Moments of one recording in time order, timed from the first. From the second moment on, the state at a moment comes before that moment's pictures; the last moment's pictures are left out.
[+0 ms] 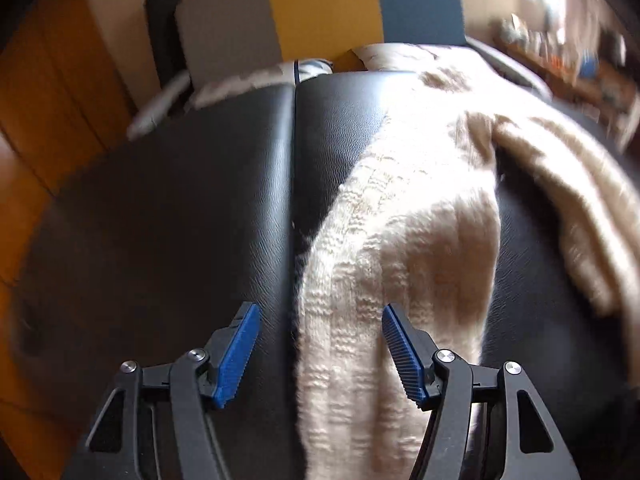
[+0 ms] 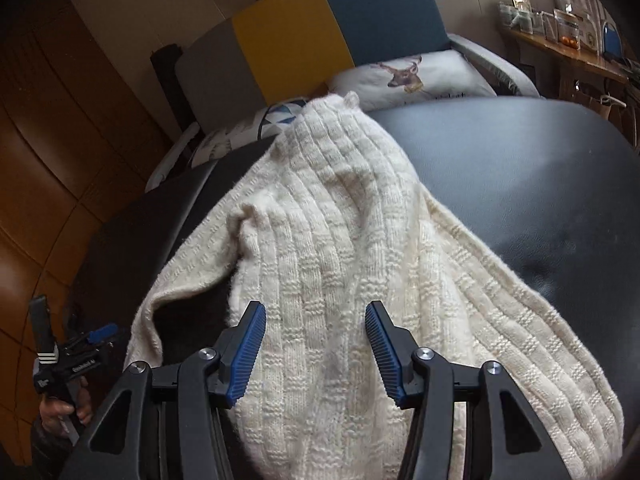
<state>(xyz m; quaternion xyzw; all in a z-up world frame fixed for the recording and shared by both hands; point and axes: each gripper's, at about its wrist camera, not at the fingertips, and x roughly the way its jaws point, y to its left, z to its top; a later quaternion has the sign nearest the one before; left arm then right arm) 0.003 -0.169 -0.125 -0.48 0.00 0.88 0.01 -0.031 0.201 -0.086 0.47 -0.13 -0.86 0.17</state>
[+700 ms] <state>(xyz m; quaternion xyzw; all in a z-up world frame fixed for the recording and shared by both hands) -0.030 -0.171 -0.117 -0.46 -0.02 0.89 0.02 -0.027 0.223 -0.126 0.43 -0.19 -0.86 0.21</state>
